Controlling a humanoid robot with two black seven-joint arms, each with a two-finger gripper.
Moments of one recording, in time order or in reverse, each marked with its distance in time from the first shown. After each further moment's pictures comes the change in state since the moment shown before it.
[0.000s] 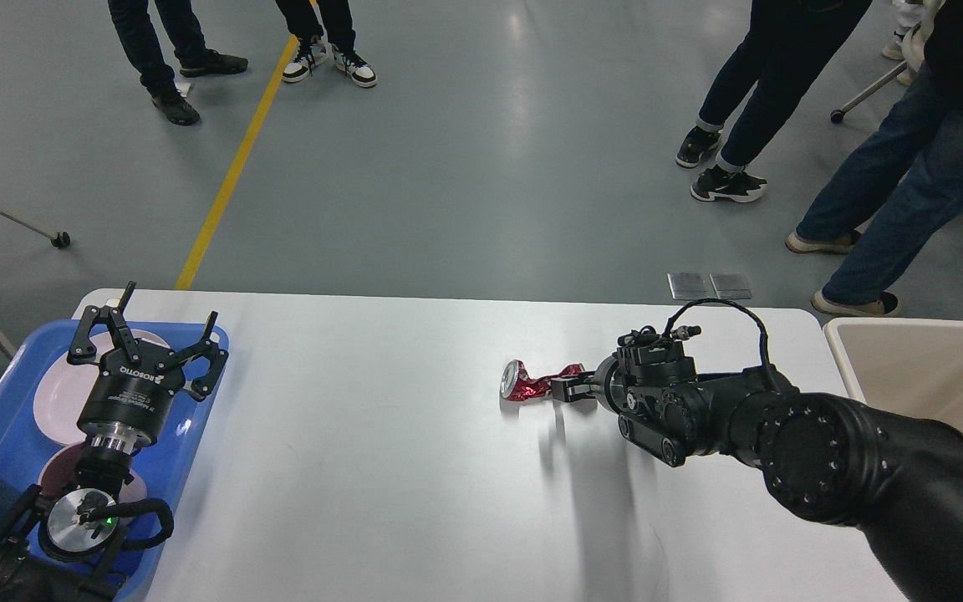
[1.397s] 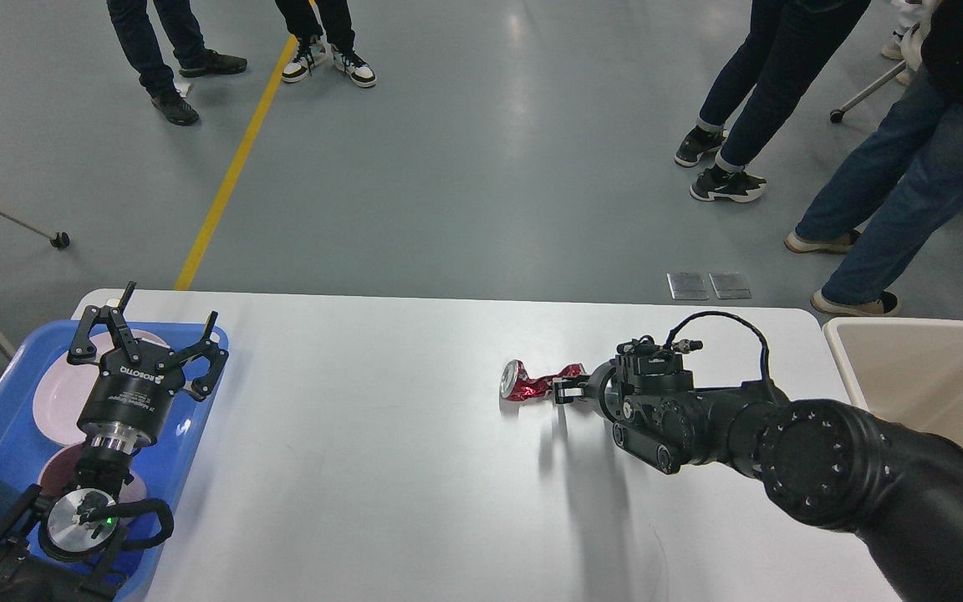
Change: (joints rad) left arm 0.000 0.000 0.000 0.000 0.000 0.000 0.000; right arm -0.028 0.000 0.064 0.006 0.007 -0.055 0.000
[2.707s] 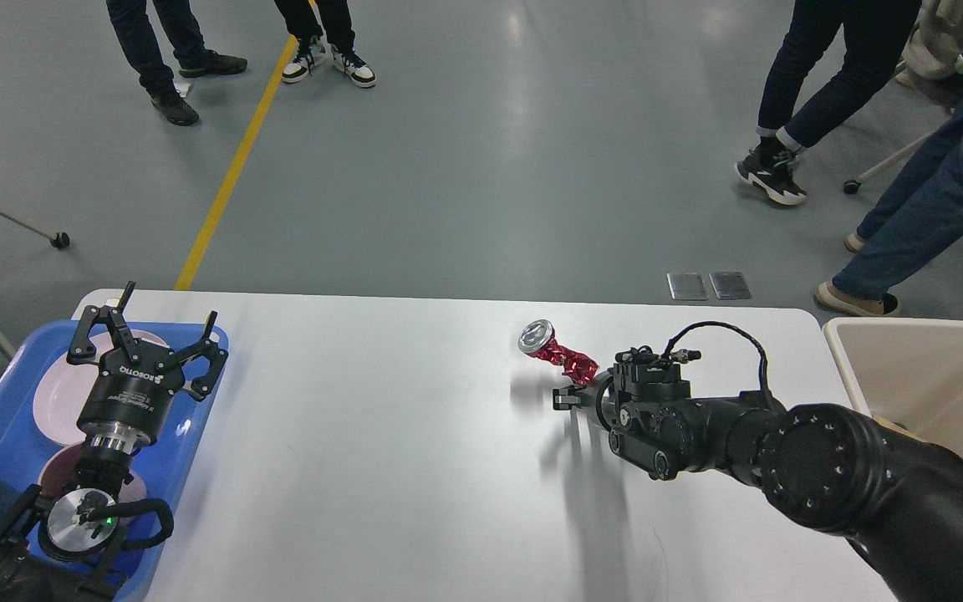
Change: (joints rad) left arm 0.000 0.000 -0.001 0.000 0.000 0.000 0.000; right arm -0.018 -0.001 0.046 0.008 0.002 0.008 -0.017
